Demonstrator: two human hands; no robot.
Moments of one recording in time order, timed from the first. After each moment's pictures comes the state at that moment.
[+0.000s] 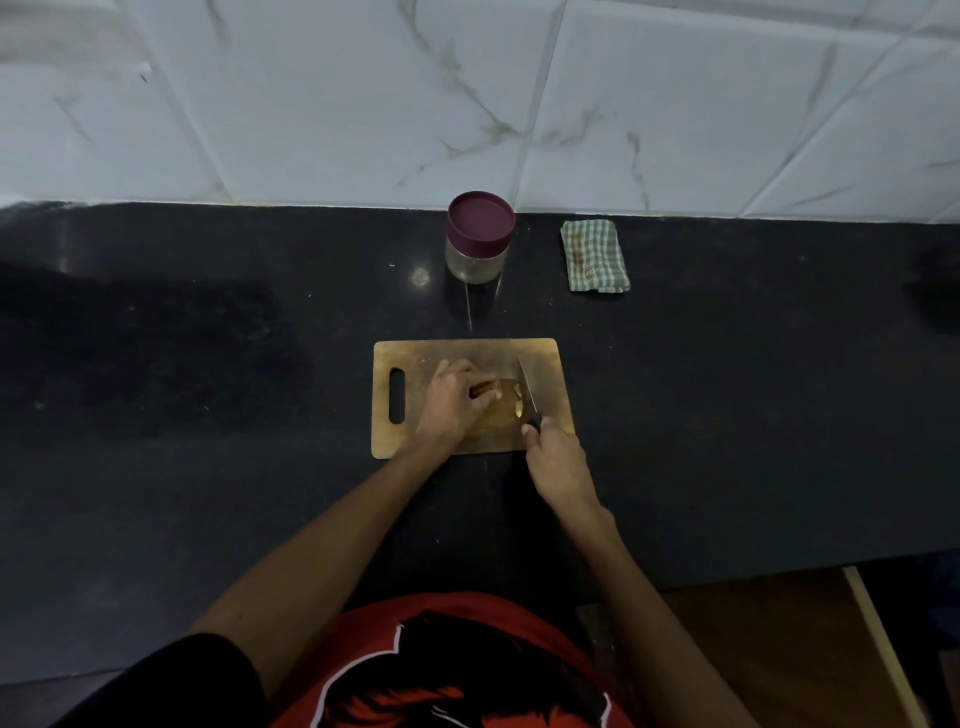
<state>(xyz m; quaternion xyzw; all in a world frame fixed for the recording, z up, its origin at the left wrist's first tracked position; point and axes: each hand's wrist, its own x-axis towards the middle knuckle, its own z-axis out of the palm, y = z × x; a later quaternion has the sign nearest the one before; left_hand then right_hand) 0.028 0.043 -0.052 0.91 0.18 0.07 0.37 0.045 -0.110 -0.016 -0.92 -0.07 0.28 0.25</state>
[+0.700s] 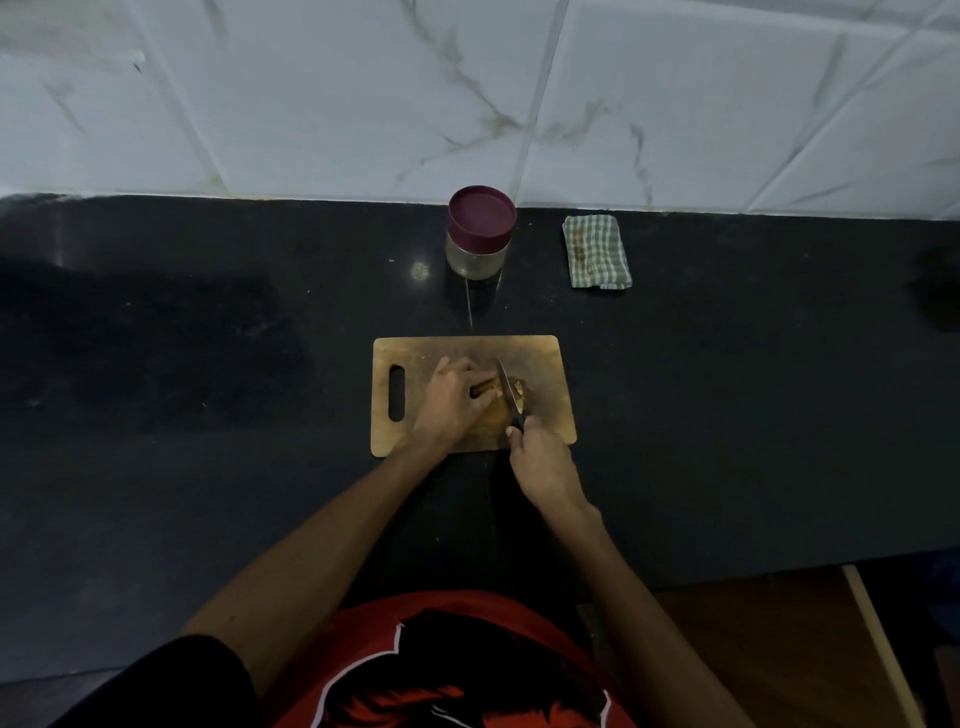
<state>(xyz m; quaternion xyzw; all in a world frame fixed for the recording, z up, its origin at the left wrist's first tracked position) 0.025 0.046 -0.051 0.92 0.15 0.05 0.37 0.039 -0.097 -0.012 -0.92 -0.11 0.30 0.21</state>
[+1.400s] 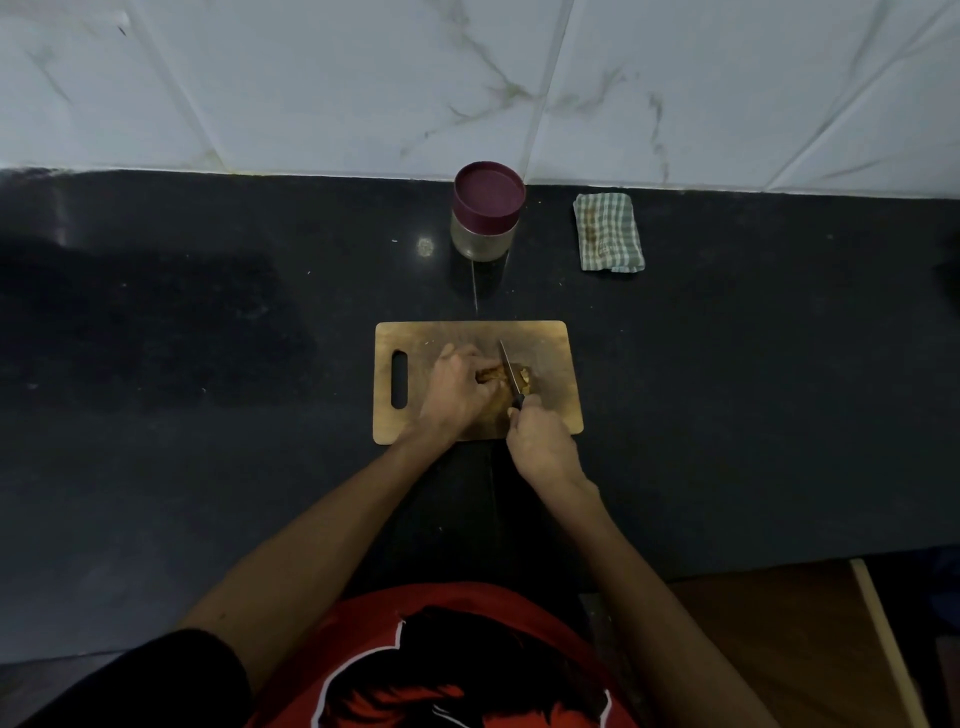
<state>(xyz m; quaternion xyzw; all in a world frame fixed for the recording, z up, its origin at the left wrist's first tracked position) 0.027 0.045 -0.045 0.91 0.16 0.05 0.37 0.046 -0.084 -0.015 -0.93 -0.13 0.29 0.17</state>
